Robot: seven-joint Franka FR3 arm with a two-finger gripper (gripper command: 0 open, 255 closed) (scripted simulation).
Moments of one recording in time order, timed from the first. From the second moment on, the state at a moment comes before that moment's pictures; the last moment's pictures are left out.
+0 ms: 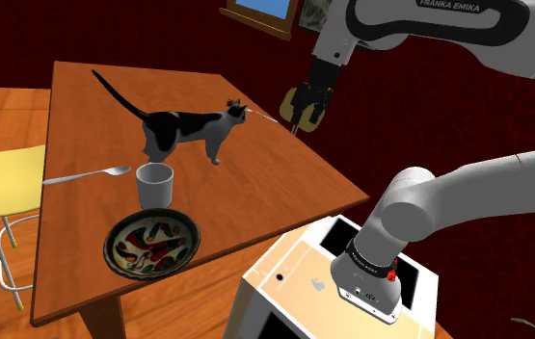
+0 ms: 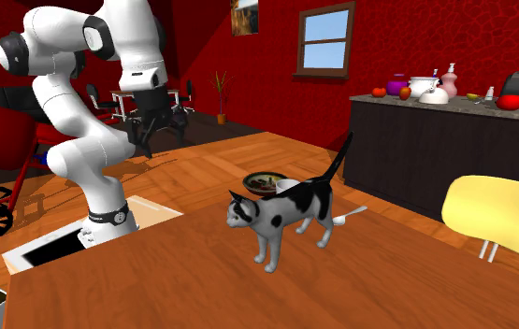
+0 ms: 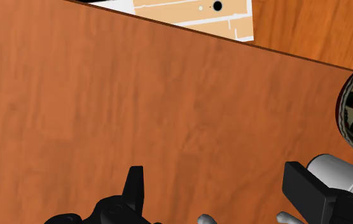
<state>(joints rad) 0.01 -0.75 -0.05 -2.45 0.10 1.69 0.10</state>
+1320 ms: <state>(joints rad) 0.12 -0.22 0.21 -2.27 0.14 2.10 0.33</state>
